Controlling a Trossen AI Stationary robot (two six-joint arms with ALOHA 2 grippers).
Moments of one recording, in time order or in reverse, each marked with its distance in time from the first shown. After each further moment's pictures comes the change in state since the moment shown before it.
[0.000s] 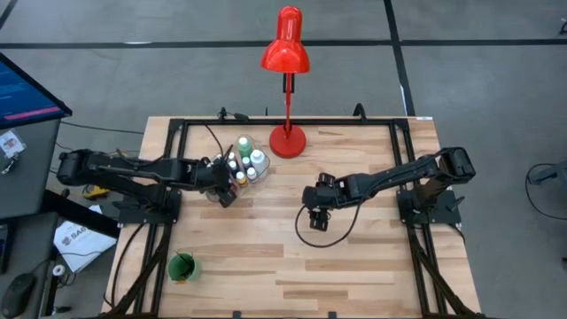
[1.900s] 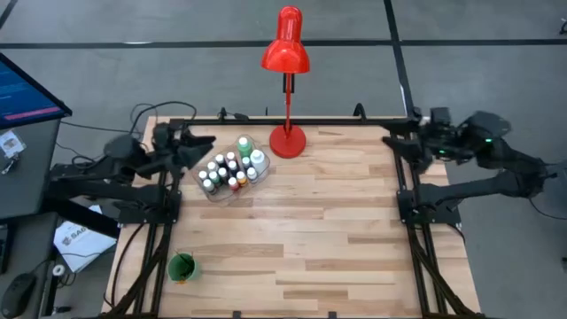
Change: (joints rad) left arm 0.011 -0.525 0.002 0.773 0.125 -0.023; right arm -0.195 -0.990 0.001 0.217 -0.073 0.022
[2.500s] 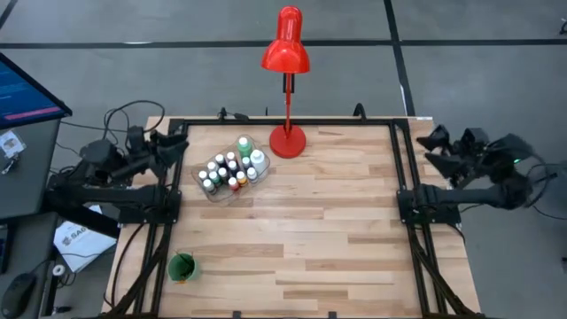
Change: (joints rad) left arm 0.000 -0.329 -0.001 -0.436 -0.210 0.105; right arm 0.041 -0.556 -0.289 -0.020 -0.051 0.021
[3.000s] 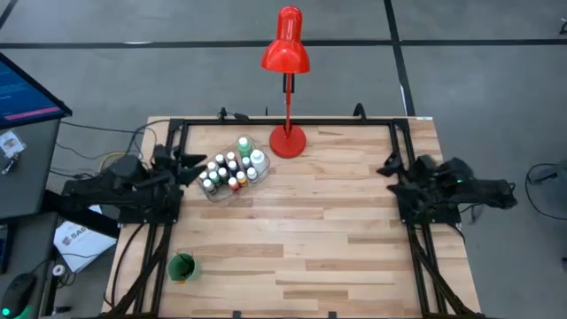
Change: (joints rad) left arm 0.000 -0.137 -0.323 0.195 0.159 0.063; right arm 0.029 -0.110 -0.598 0.619 -0.176 0.065
